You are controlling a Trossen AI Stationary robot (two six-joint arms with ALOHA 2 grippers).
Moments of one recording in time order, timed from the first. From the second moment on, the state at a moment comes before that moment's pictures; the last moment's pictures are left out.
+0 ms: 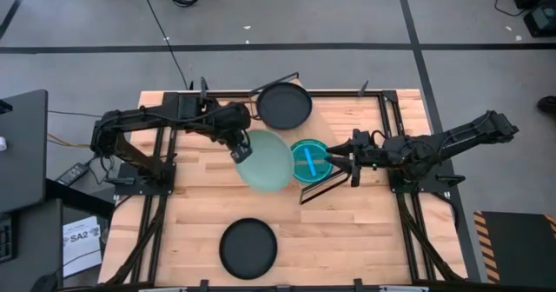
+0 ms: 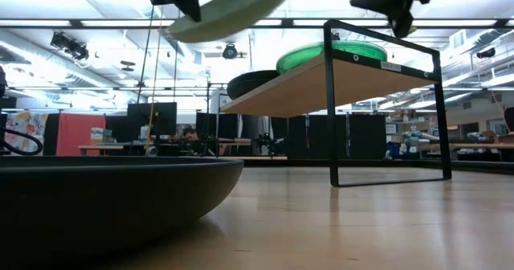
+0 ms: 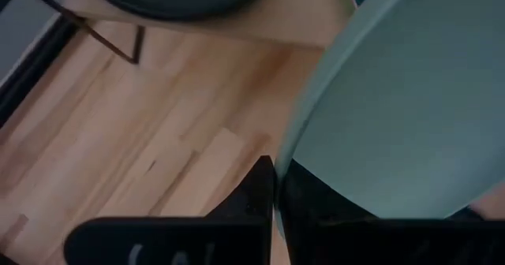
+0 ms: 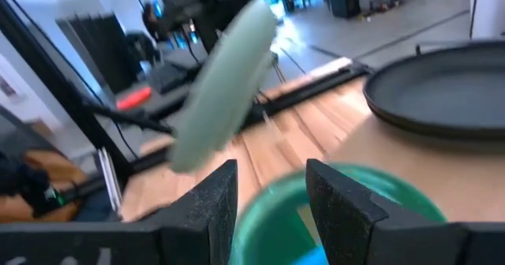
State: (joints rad) left arm 0.08 1.52 1.67 -1.27 -0.19 -0.49; right arm 0.25 0.80 0.53 0.13 0.40 0.41
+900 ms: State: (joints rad) left arm 0.11 1.52 1.67 -1.17 -0.47 -0.70; right arm 0.22 1.14 0.53 0.71 0.62 0.27
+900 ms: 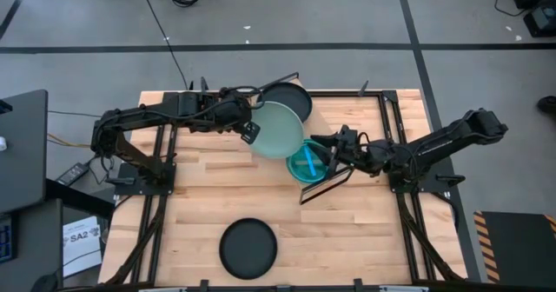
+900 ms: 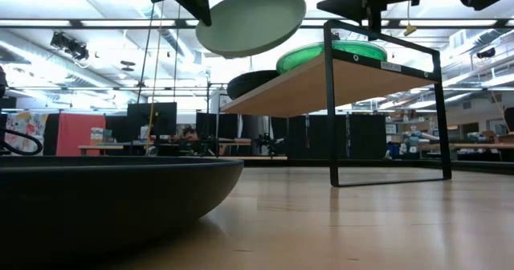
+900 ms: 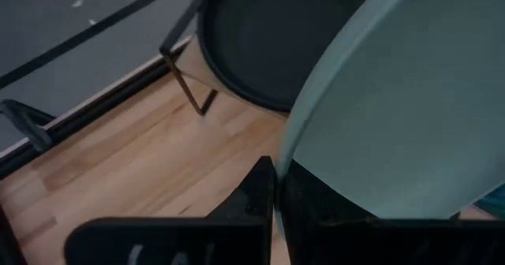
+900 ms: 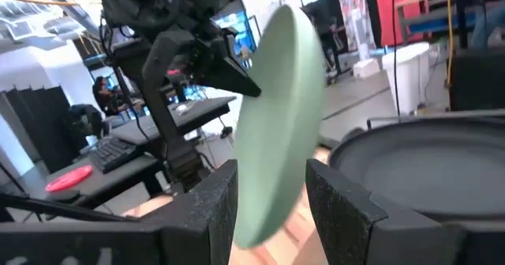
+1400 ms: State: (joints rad) left arm 0.11 1.52 1.67 -1.08 -0.50 -0.71; right arm 0.18 1.23 0.53 0.85 0.74 0.18
